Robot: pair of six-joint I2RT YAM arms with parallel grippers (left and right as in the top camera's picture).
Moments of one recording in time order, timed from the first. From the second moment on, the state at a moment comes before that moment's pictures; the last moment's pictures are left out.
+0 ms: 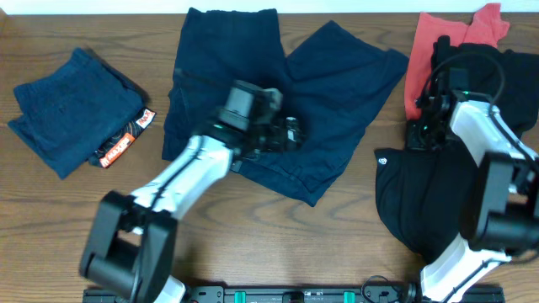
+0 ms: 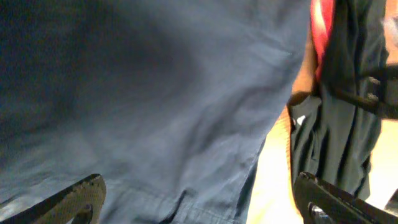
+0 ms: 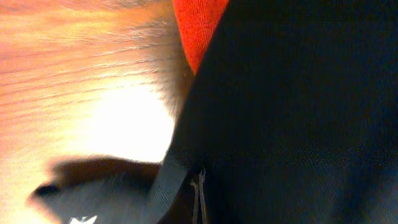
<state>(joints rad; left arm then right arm) -0.47 1.71 1.06 -0.29 0.43 -0.51 -0.15 1.93 1.24 -0.80 -0.03 -0.02</state>
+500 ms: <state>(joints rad) -0.57 1.89 1.08 -0.30 0.47 -0.54 -0.53 1.99 1.28 -0.91 0.24 0.26</state>
